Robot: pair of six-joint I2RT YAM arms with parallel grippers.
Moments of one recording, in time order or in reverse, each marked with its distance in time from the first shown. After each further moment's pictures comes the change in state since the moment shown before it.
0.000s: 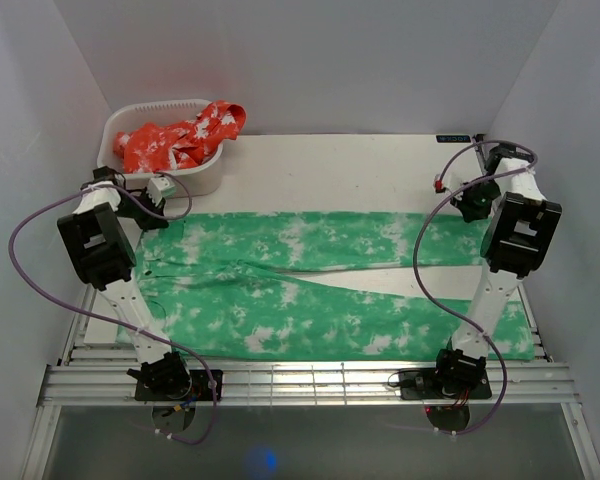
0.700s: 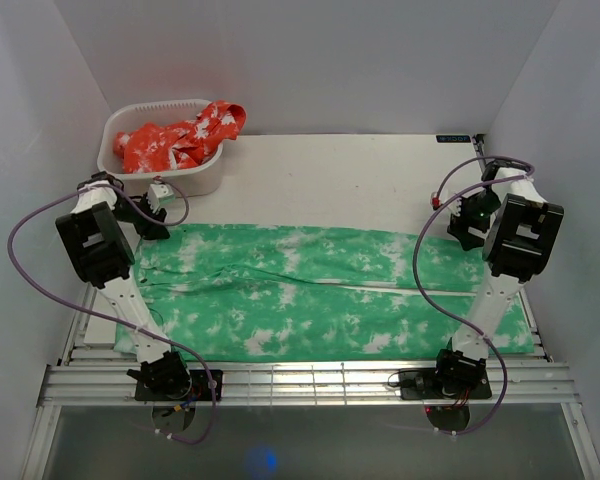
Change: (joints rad) left arm 0.011 0.052 0.063 -0.136 0.005 0.162; right arm -0.001 -0.048 -0.135 0.013 0.026 -0.041
